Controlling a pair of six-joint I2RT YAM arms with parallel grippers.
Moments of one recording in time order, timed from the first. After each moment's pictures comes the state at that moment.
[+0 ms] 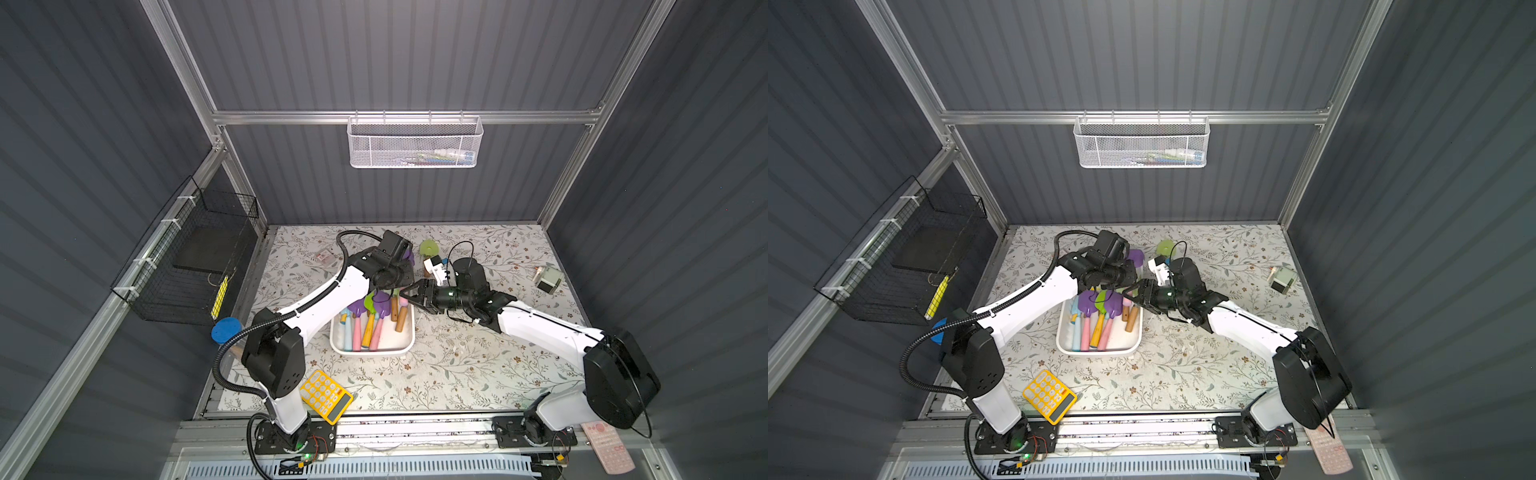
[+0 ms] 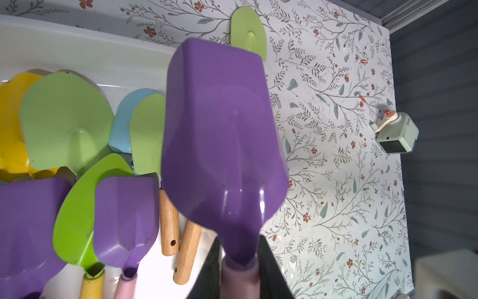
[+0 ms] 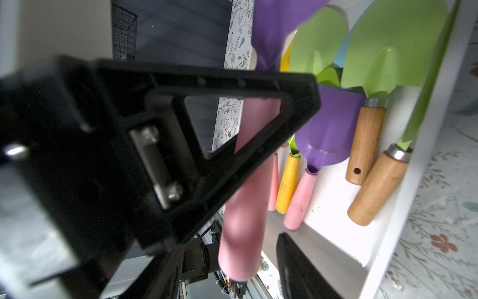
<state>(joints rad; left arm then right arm) -0.71 1.74 1.53 -0.66 0.02 -0.69 0.61 1.48 0.91 0.10 -0.62 0.96</state>
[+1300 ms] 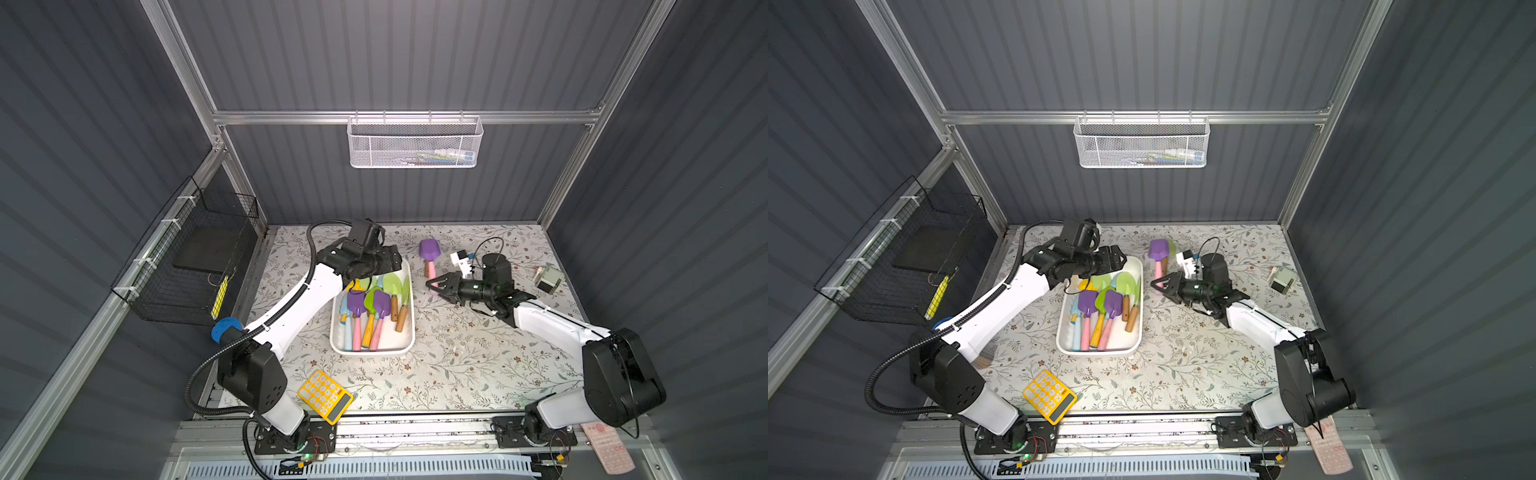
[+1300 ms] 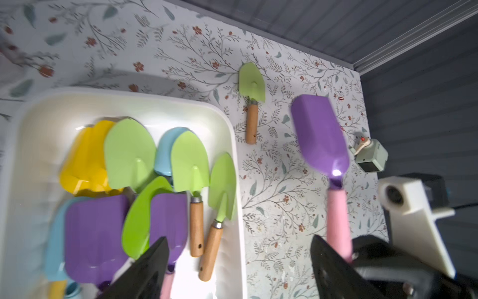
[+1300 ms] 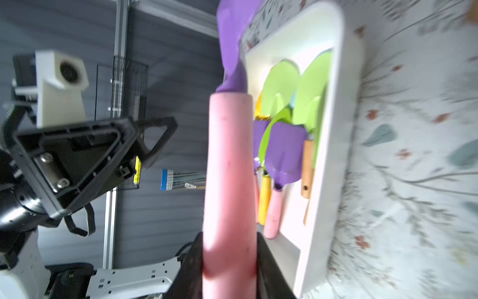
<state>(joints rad) -0.56 1.60 1.51 -0.69 0.07 -0.59 0.31 1.47 0.83 0.16 -0.81 0.93</state>
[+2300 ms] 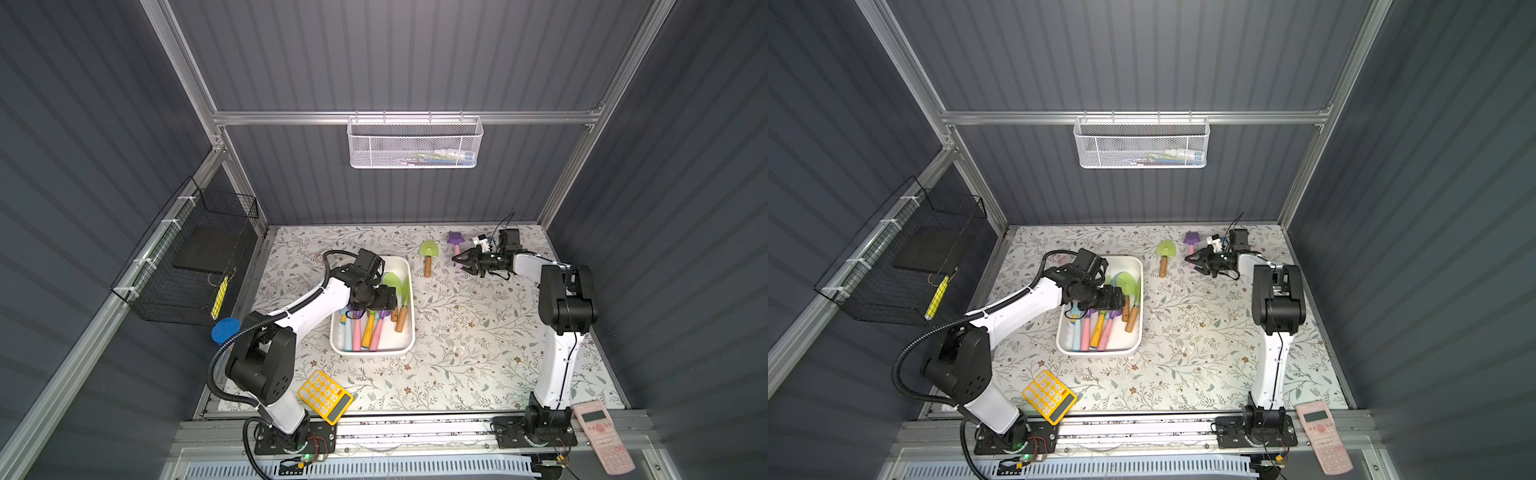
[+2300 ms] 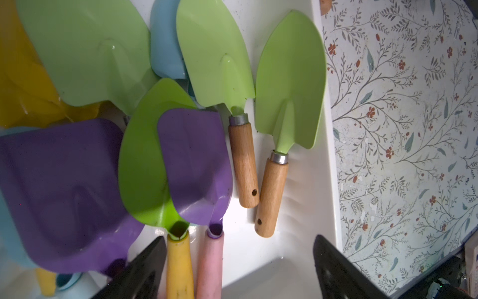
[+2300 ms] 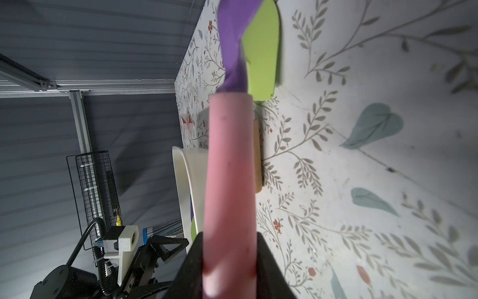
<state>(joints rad) -0.56 1.66 1.22 -0.66 0.20 -0.40 0.00 2.18 1.48 -0.19 -1.01 0.68</state>
